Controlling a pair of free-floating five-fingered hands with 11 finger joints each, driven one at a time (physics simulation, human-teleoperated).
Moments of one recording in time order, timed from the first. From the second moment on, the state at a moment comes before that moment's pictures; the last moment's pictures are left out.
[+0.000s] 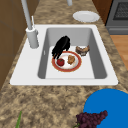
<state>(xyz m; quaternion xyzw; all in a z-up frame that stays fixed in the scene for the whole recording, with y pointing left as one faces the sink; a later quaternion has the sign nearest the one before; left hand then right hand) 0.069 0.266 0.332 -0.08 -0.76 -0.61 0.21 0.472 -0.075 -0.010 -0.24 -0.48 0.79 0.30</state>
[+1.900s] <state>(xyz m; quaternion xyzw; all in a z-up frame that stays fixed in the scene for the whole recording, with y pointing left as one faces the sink) 0.069 0.266 0.332 -0.08 -0.76 -0.61 0.21 0.476 -0.077 -0.040 -0.08 -0.52 0.84 0.09</state>
